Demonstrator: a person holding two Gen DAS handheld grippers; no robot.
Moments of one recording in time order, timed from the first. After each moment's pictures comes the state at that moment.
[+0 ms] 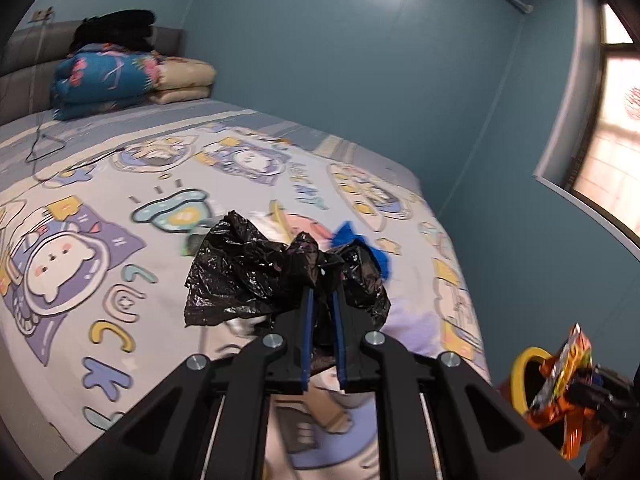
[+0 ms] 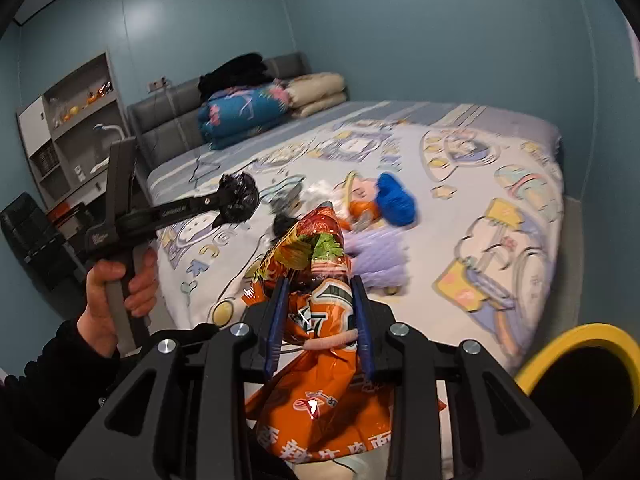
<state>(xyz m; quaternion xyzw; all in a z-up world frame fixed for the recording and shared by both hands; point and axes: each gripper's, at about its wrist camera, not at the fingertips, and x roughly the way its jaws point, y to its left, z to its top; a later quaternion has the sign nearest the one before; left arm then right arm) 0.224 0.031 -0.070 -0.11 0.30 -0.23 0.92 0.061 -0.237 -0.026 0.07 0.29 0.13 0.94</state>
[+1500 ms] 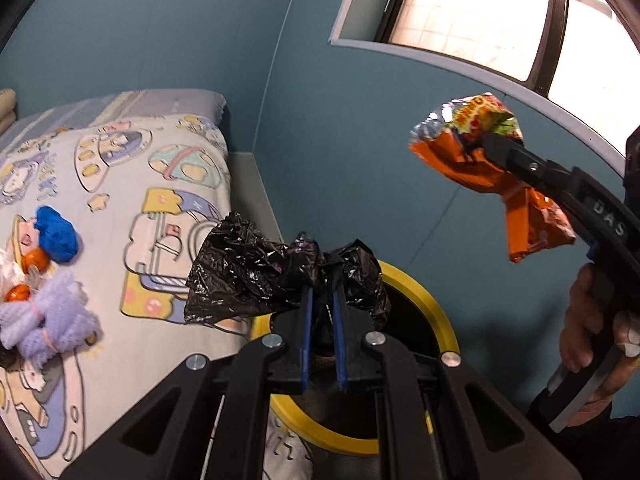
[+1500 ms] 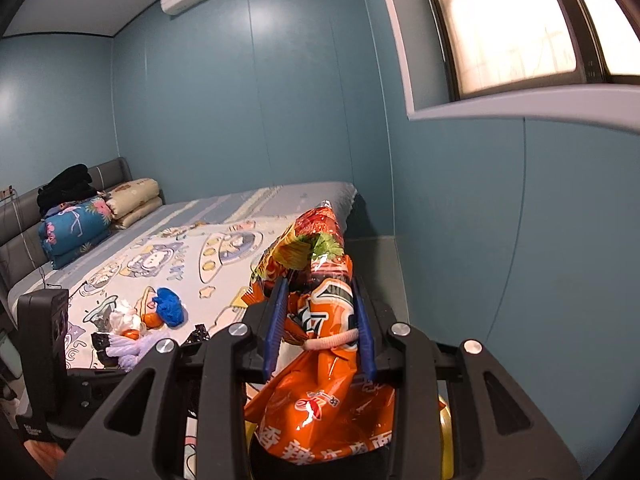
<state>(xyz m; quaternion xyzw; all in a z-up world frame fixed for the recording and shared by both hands) 0.102 -0.278 -0.058 0.04 0.36 -0.50 0.79 -0.051 -0.431 0.033 0.11 0.17 -0.21 0.96</state>
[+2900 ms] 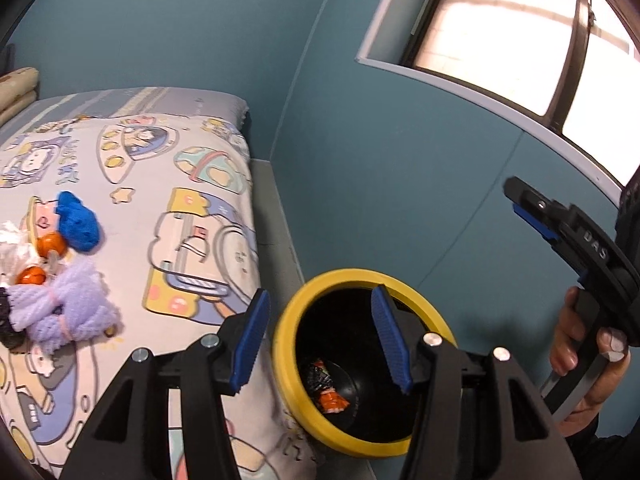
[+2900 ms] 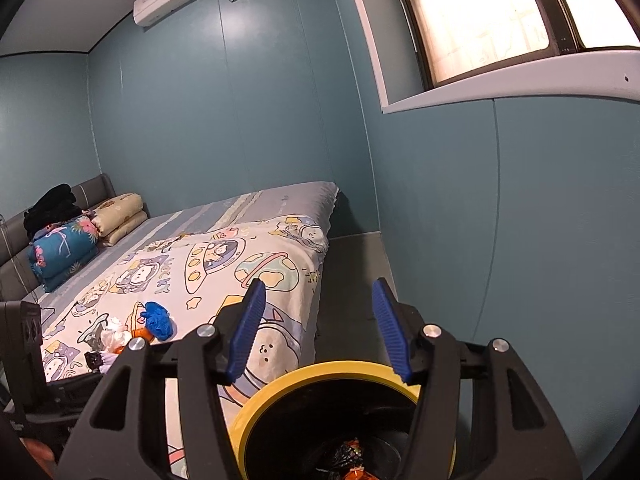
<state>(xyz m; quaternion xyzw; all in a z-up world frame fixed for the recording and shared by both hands) 0.119 -0.244 -0.045 0.00 0.35 -0.47 0.81 -0.059 -0.443 0.033 0.14 0.15 -0.25 0.95</state>
